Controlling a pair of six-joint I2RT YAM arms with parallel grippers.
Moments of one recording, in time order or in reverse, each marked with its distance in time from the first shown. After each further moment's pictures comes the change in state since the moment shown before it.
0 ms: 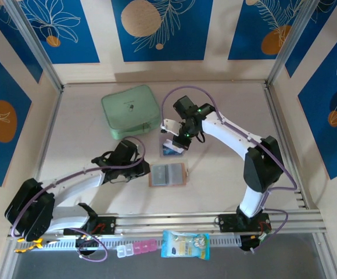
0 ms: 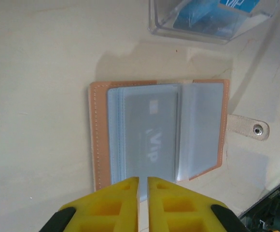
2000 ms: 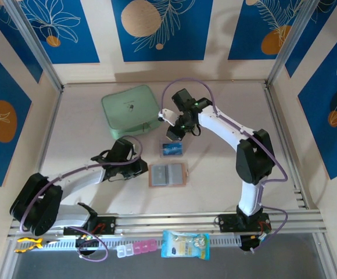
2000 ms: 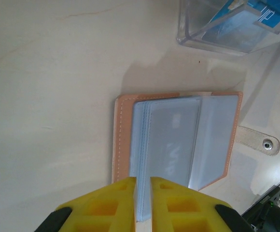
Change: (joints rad) left arm 0.092 0.085 -0.030 0.083 0.108 0.003; right arm -0.026 0.076 0.058 0.105 -0.089 0.230
